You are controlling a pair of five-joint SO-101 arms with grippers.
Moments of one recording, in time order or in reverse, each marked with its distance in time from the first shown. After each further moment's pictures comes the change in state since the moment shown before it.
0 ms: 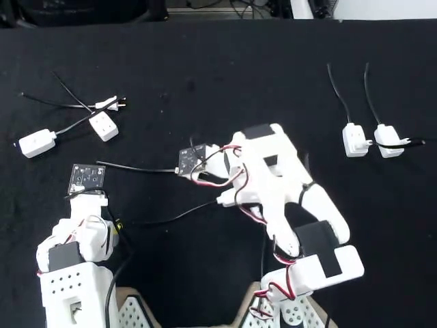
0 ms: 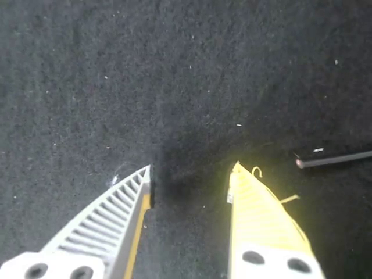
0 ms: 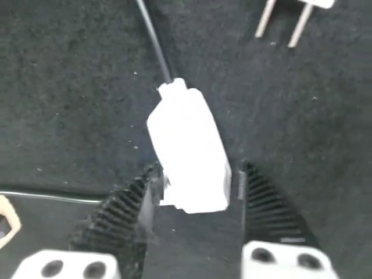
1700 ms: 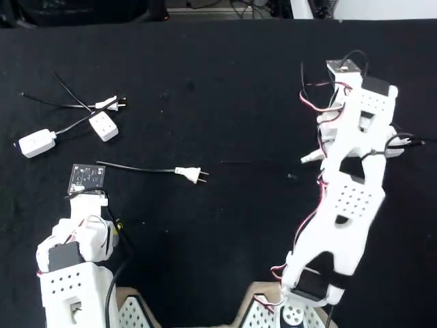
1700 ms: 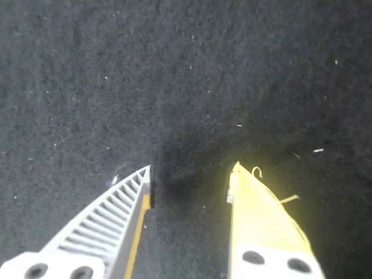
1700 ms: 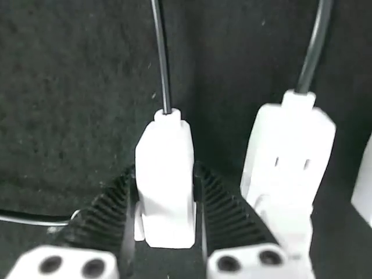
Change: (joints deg) left arm 0.0 0.0 0.0 0.0 0.0; right arm 36.7 47.5 -72.6 17.0 -48.6
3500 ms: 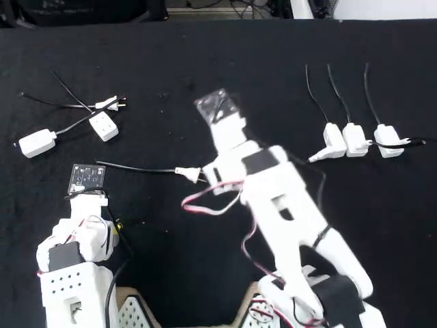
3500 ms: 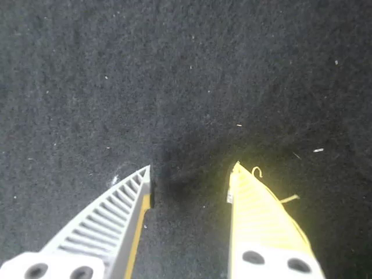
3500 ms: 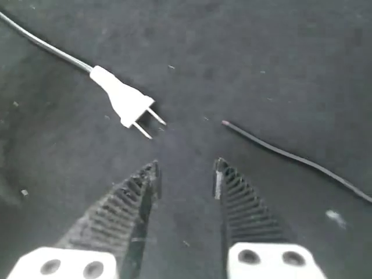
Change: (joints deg) left arm 0.0 0.0 0.0 0.0 0.0; right arm -44.4 -71.5 86.2 -34.0 -20.7
